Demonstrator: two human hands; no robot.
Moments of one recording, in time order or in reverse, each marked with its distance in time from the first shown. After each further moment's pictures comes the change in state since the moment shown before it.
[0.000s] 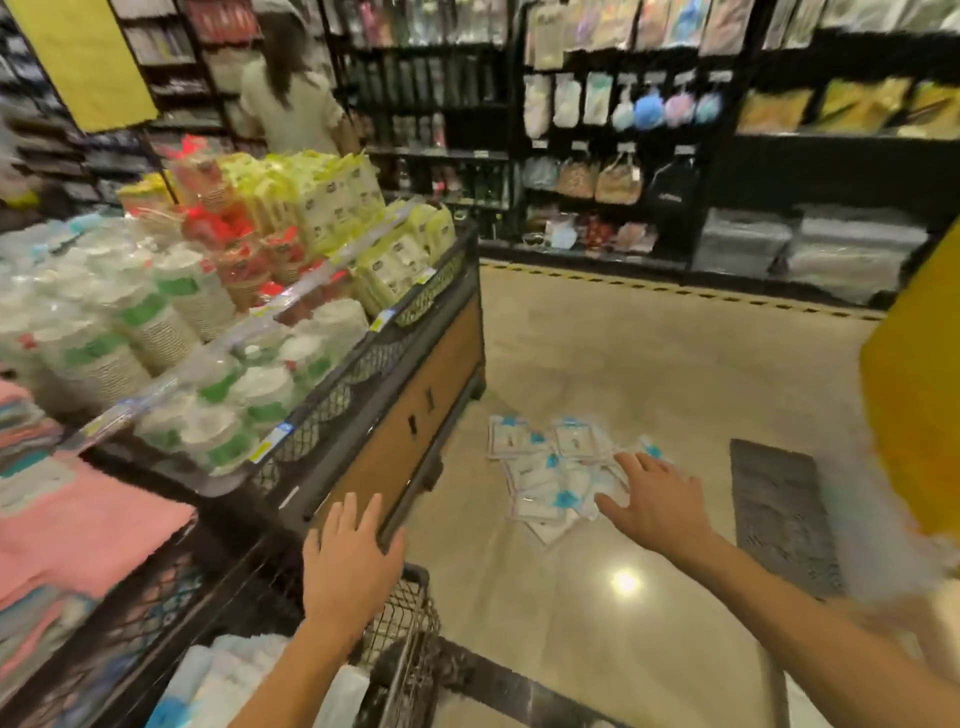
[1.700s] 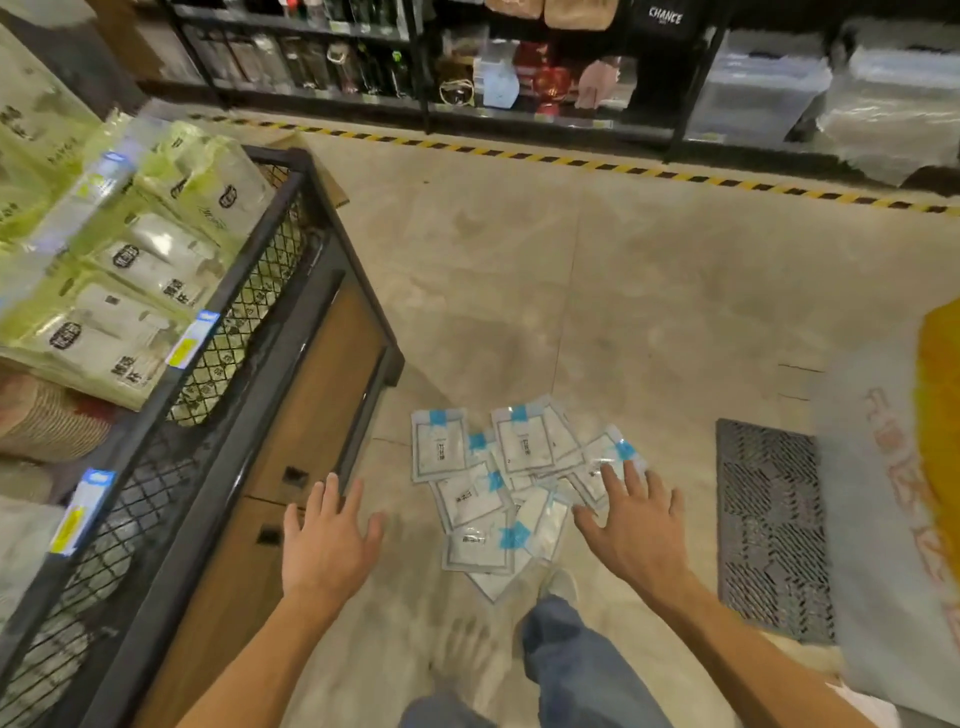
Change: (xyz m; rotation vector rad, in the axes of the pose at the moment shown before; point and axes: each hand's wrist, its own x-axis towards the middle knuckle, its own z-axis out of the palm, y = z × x) left_hand 0.579 0.276 0.126 0.263 -0.374 0.105; right_hand 0.552 0.131 0.050 -0.041 -0.300 0.214
